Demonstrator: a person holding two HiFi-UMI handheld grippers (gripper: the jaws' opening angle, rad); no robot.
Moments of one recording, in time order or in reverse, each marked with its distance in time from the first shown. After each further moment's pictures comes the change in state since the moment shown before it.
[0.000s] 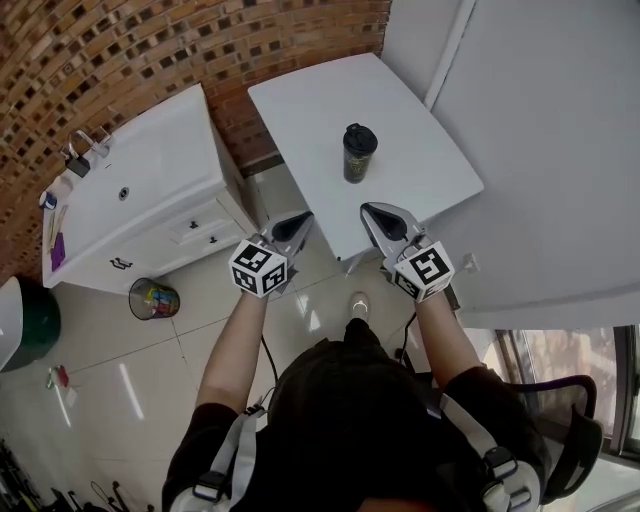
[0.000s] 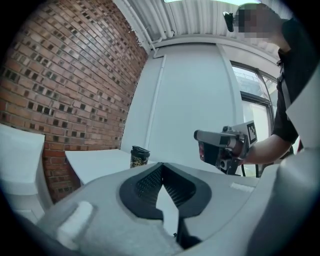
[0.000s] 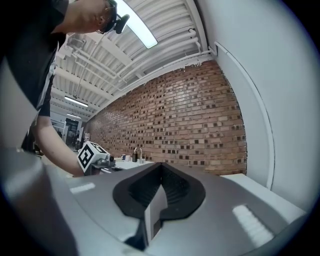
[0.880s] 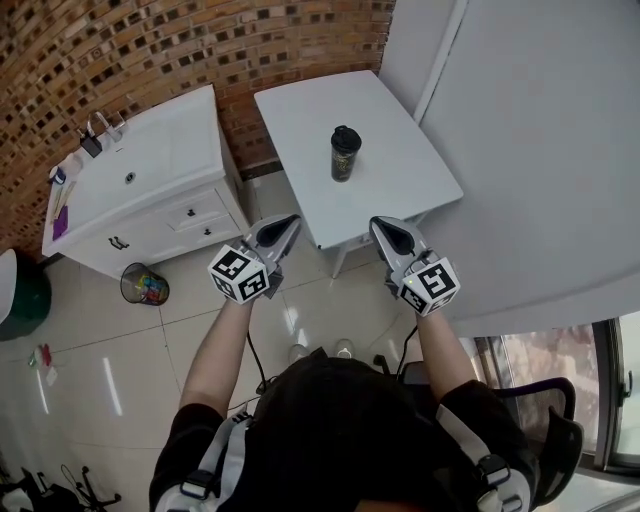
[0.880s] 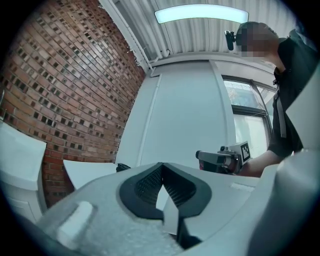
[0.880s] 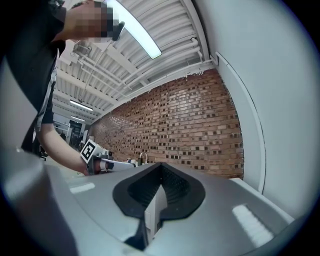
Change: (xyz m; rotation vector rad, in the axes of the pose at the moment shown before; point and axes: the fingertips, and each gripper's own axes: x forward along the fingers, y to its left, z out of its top) left arm -0.059 -0.092 0.058 -0.014 -0.179 -0.004; right arm -0.104 0.029 0.047 -0.010 -0.038 0.019
